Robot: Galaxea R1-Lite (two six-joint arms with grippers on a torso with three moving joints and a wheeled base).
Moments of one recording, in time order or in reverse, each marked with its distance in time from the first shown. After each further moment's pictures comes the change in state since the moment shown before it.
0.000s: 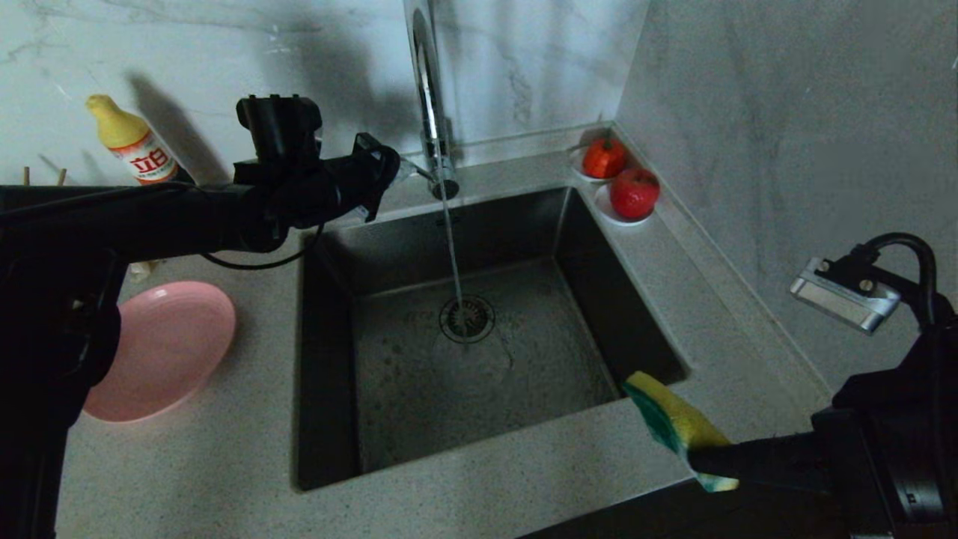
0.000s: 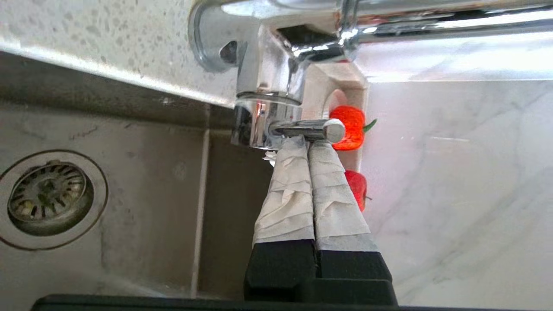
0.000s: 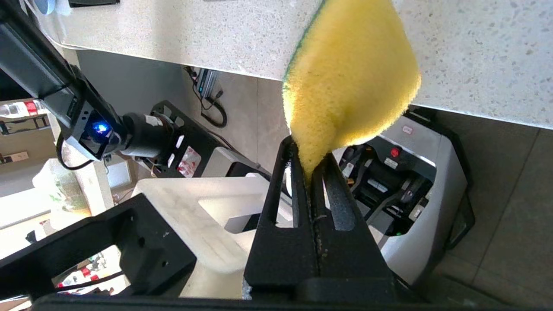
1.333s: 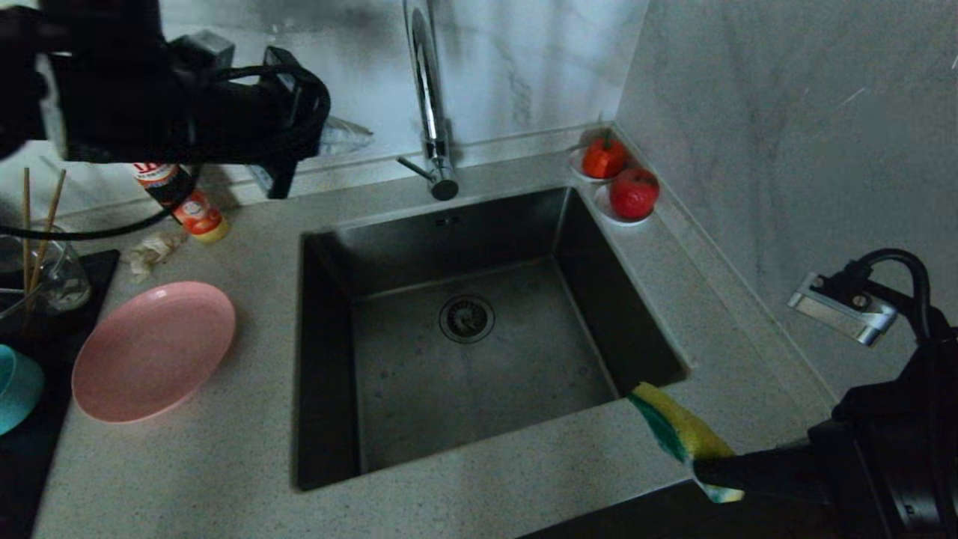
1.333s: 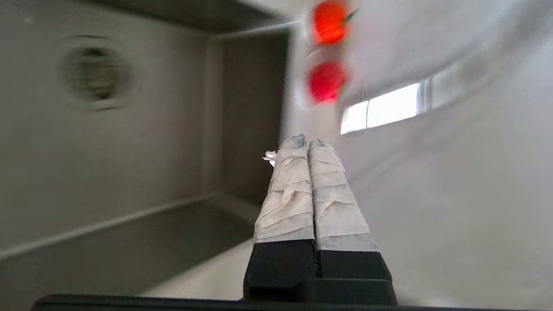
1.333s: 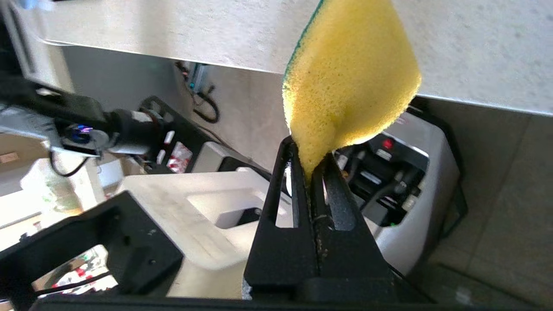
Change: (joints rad) left arm -0.064 -0.520 0.195 0.530 -0.008 0.162; right arm 0.007 -0.001 0.011 0.029 -0.031 0.001
